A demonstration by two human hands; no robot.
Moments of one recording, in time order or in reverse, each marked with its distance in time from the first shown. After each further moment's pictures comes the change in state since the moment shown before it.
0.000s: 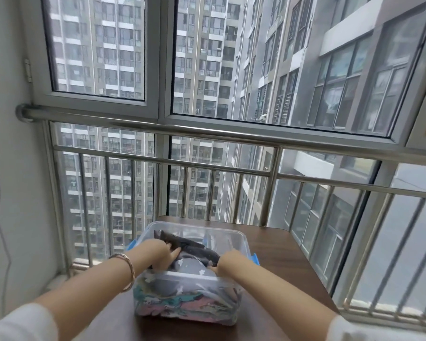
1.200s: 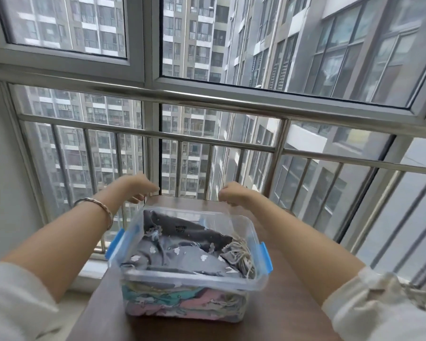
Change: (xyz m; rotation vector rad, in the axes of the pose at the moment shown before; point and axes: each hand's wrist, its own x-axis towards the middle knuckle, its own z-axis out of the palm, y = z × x) left_hand 0.091 -0.130 -0.020 -1.356 0.175 -0.223; right_hand 0.096 0.088 -0.057 1.045 0.232 0.201
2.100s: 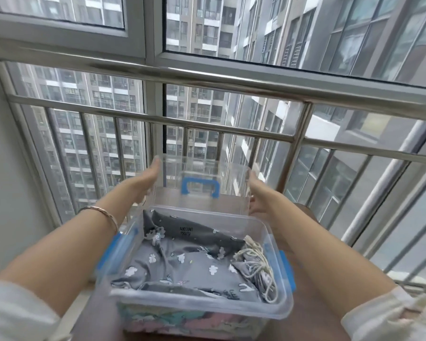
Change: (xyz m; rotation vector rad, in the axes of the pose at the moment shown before) left_hand 0.025 0.008 0.027 -0.526 -0.042 -0.049; right_hand 0.057 0.039 0.005 0.786 0.018 0.282
